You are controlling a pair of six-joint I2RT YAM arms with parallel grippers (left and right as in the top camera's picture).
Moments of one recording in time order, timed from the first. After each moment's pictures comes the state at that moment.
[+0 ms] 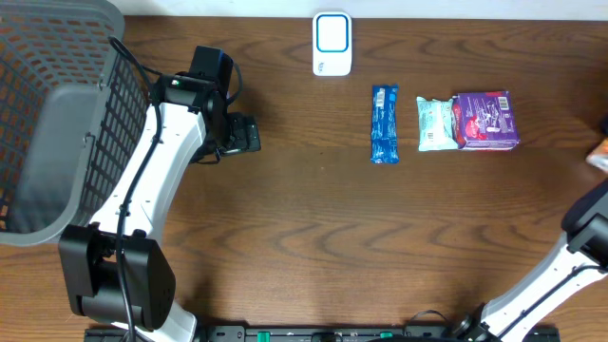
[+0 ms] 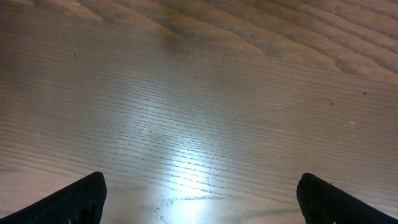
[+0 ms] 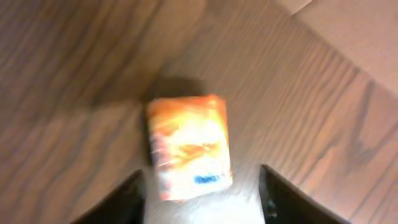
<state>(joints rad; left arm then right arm) -0.19 1.74 1.49 -1.15 0.02 -0.38 -0.66 2.26 1.96 -0.85 0.34 0.25</state>
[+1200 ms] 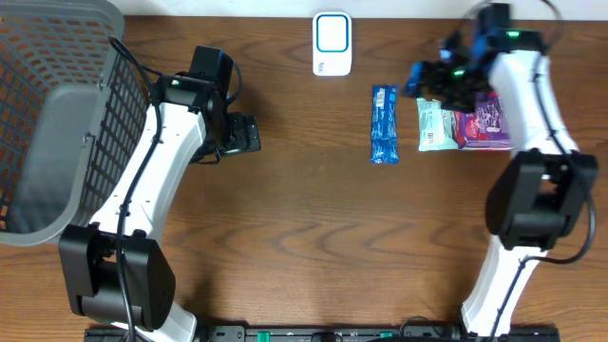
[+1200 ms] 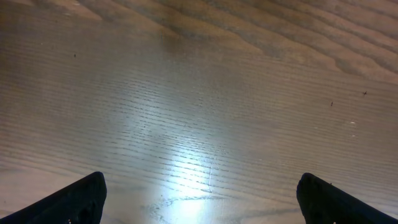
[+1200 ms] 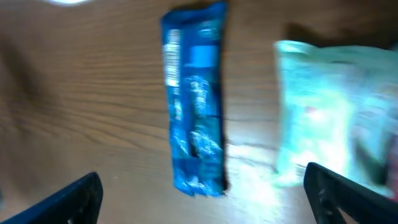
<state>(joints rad) -0.19 1.74 1.49 -1.15 0.02 -0.38 0.01 2.17 1.94 -1.11 -0.38 0.13</state>
